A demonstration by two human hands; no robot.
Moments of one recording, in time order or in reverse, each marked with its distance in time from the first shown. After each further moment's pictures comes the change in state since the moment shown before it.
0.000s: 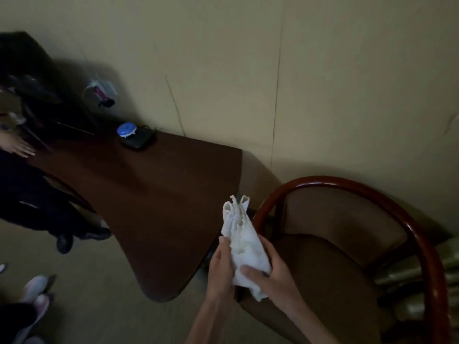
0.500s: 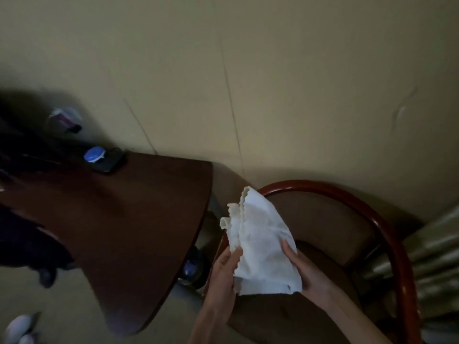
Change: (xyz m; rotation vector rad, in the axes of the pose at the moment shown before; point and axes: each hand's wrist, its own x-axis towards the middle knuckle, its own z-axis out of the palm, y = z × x) left_hand 0.025 -0.023 0.103 0.173 -0.189 0.016; right_hand -0.003 0.005 -0.173 0.292 0.337 0.100
